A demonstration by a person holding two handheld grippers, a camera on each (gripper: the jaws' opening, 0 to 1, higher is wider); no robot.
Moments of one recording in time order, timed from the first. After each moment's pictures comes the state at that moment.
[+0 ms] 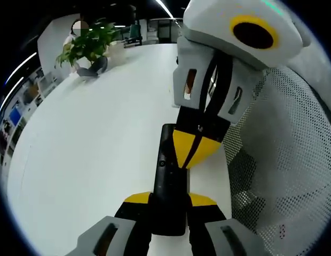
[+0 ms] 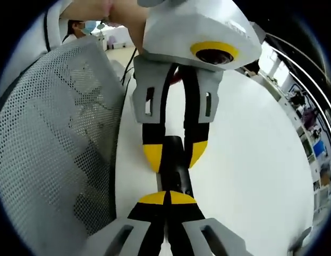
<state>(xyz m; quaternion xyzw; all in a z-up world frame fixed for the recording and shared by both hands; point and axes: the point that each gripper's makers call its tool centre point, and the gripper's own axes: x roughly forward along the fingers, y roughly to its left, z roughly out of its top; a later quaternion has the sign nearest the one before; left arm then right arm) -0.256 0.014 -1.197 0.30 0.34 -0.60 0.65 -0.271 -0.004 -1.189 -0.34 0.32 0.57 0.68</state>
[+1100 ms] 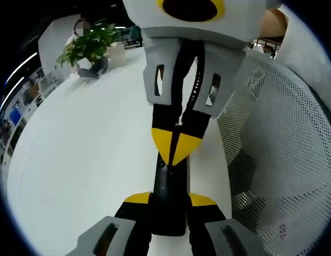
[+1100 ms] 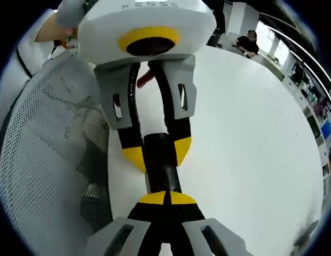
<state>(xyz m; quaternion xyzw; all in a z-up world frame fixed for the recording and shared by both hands) -0.256 0.015 -1.197 0.30 0.34 -0.60 0.66 -0.255 -0.003 -1.188 -0.35 0.40 0.56 0.64</state>
